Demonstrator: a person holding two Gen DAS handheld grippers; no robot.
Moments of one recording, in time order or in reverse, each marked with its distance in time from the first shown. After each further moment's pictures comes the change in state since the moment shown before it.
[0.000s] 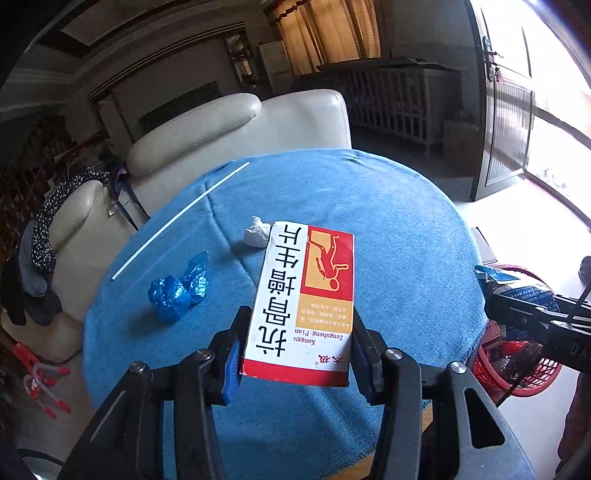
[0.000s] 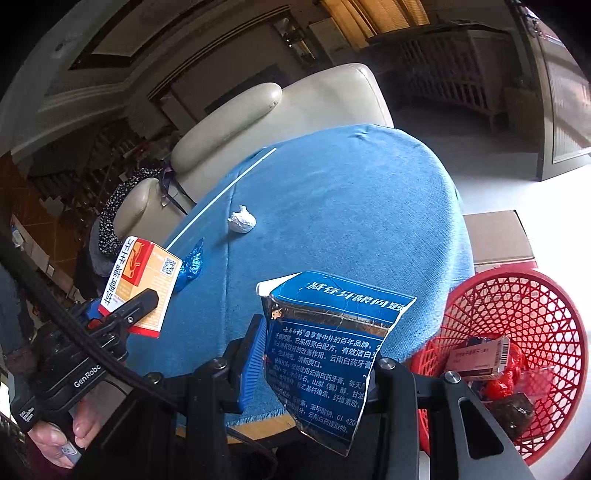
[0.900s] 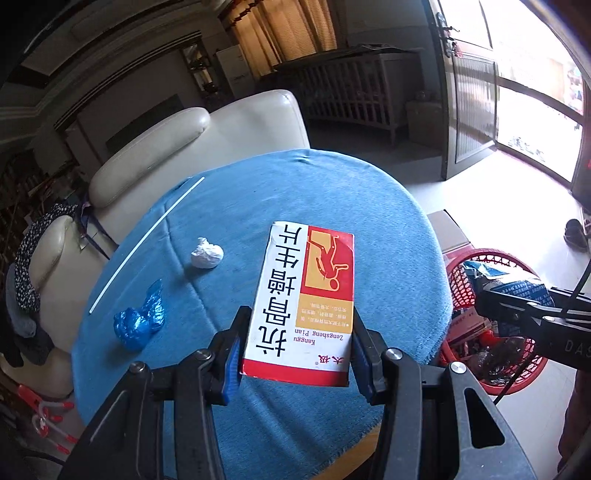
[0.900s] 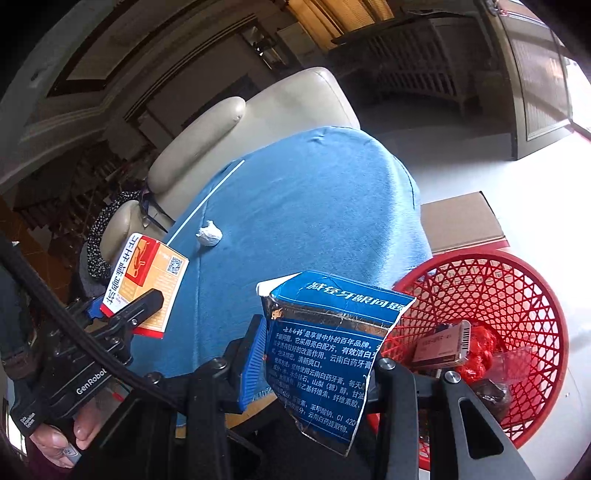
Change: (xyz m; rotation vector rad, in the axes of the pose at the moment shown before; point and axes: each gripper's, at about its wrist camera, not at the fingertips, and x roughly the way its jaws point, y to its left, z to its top) left arm 0.006 -0.066 0.016 0.143 0.002 -0.068; right arm -0.023 -0.051 -0.004 0.106 -0.026 -0.040
